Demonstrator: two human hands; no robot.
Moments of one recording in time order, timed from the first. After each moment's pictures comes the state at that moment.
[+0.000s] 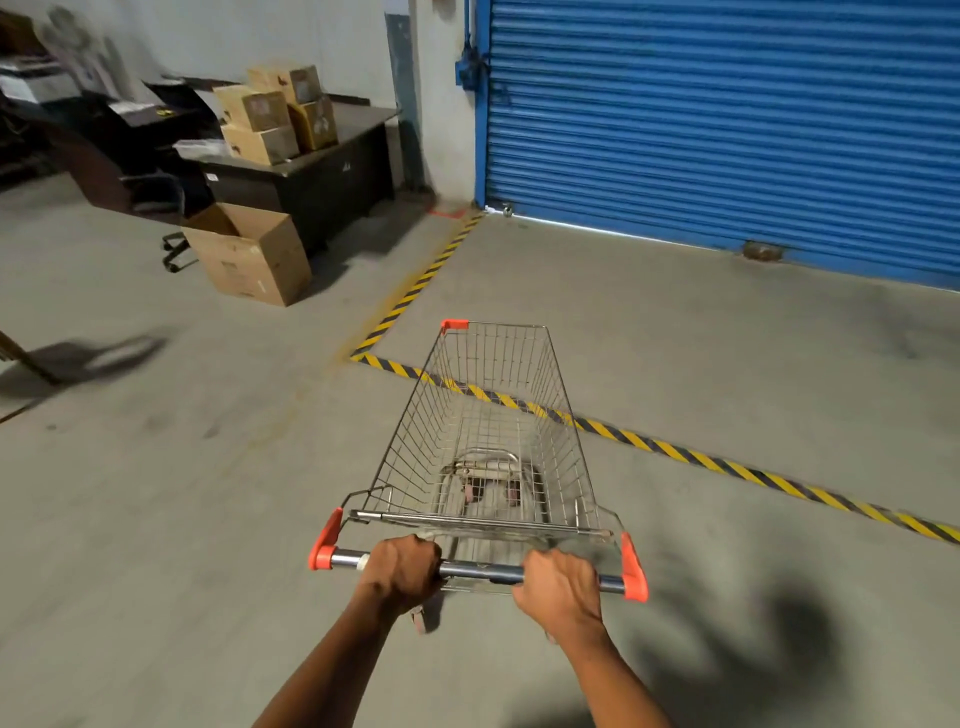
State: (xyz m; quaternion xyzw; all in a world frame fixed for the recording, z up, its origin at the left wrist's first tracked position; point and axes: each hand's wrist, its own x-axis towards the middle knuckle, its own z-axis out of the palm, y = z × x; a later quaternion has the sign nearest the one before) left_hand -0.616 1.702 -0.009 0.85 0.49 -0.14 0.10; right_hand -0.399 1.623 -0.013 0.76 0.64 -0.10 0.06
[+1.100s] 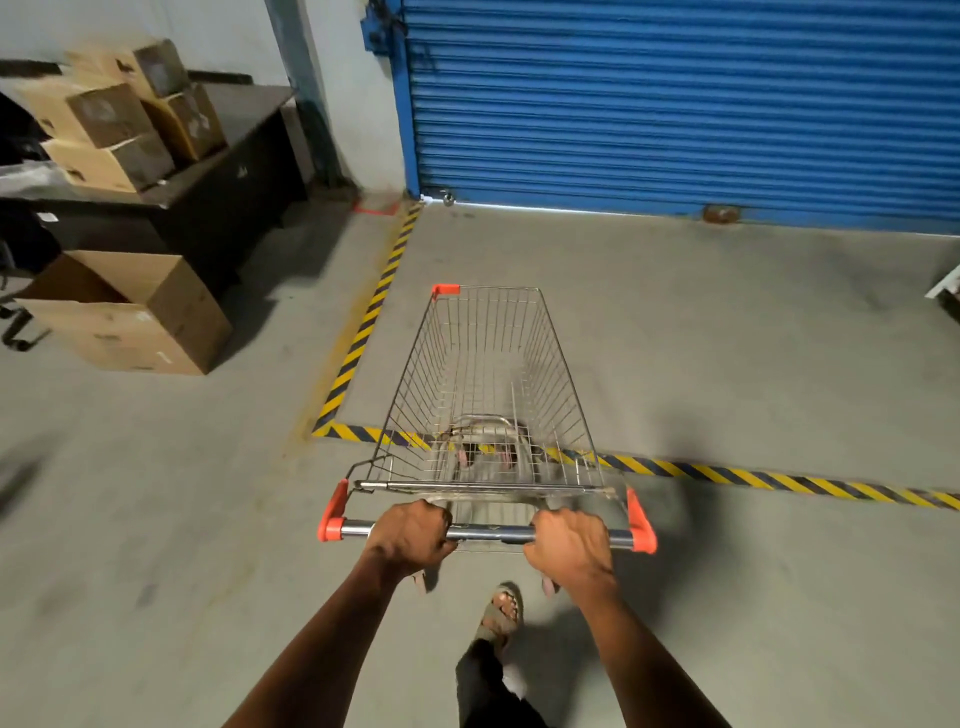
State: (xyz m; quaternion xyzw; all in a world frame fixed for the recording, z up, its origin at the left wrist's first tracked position) left_hand -0.676 2.299 -0.024 0.92 0.35 -0.14 0.08; right_hand -0.470 2.171 -0.019 0.81 0.57 -0.09 0.07
